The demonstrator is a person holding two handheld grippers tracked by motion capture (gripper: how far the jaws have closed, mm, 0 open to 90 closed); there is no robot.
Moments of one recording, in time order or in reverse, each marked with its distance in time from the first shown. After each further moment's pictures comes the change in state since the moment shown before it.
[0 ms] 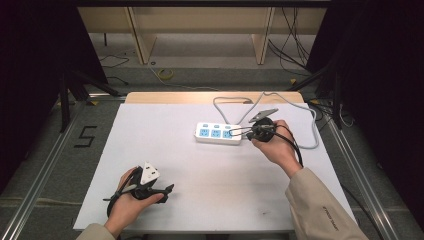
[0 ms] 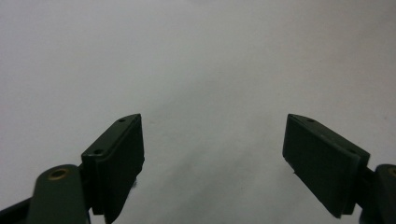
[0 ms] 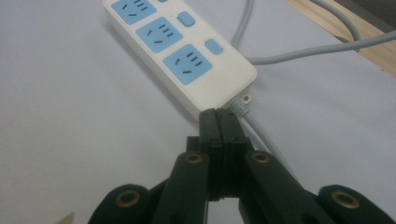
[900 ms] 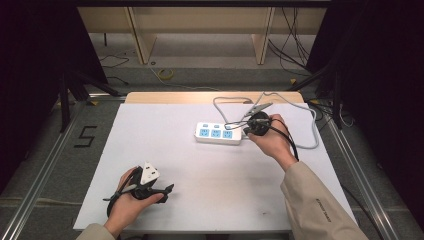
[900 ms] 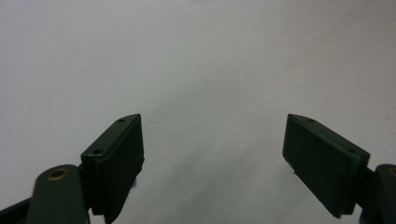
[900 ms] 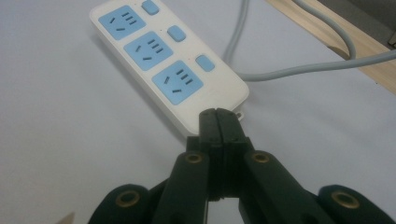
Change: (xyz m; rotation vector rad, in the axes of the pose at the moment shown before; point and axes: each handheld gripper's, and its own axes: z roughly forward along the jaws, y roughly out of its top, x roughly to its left) left arm 0.000 0.000 0.000 0.001 0.002 0.003; right arm -0.005 0.018 0.010 0.013 -0.015 -0.002
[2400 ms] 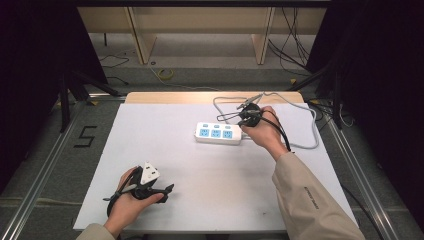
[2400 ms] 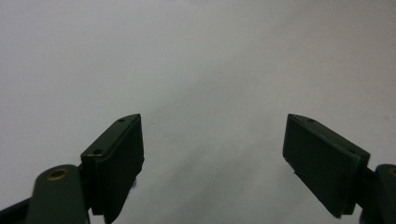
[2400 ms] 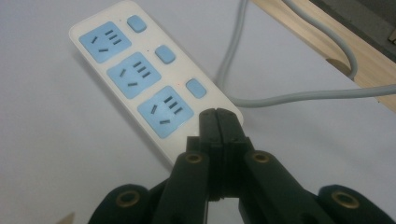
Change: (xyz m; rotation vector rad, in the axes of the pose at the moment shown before) left arm 0.000 0.000 0.000 0.002 -0.003 0.004; right arm -0.006 0.028 0.021 0.040 -0.009 -0.004
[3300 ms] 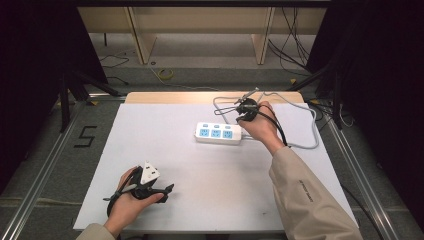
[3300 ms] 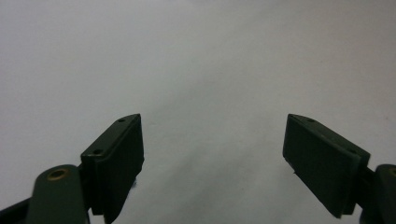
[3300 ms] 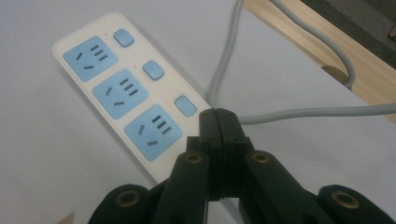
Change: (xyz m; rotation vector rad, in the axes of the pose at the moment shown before) left arm 0.000 0.000 0.001 -0.005 -0.001 -0.006; right arm -0.008 0.015 0.011 0.014 -0.003 0.008
